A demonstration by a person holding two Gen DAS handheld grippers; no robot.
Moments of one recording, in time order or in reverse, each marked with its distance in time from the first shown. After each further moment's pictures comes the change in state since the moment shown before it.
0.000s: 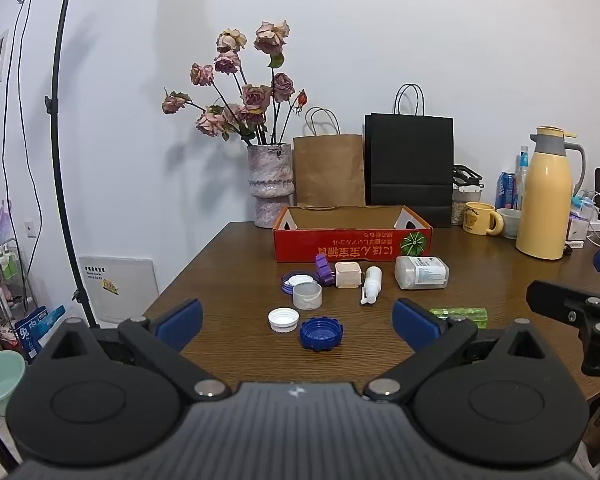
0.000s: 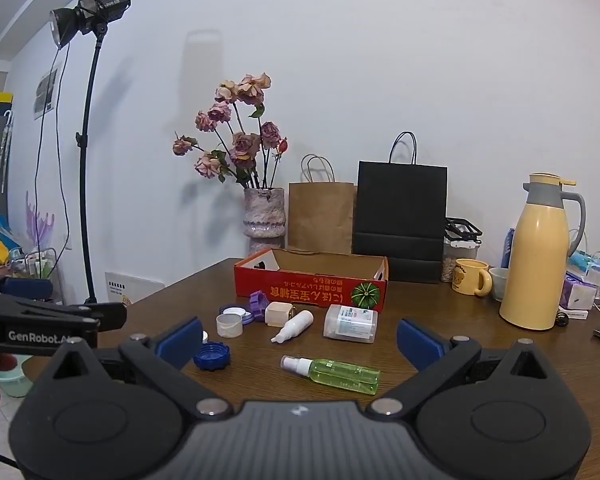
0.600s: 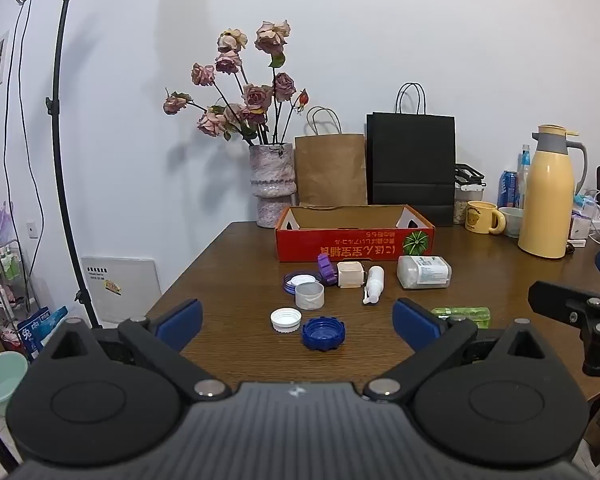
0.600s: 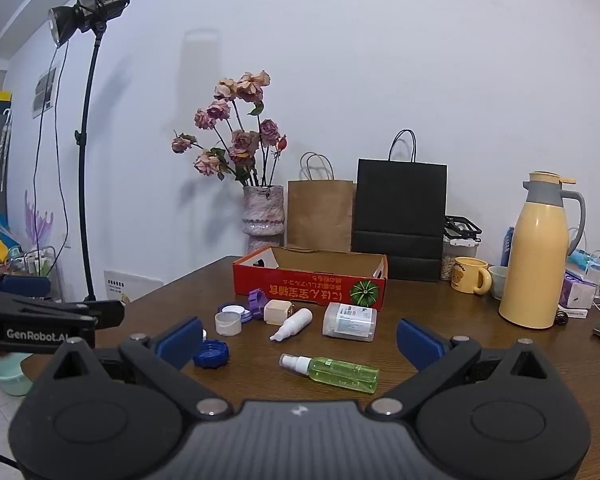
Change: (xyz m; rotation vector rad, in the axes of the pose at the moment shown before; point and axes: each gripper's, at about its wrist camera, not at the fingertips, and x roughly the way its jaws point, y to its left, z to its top) left arm 0.002 -0.001 0.000 0.009 0.000 0.006; right arm 0.002 0.000 0.000 0.000 0.004 0.001
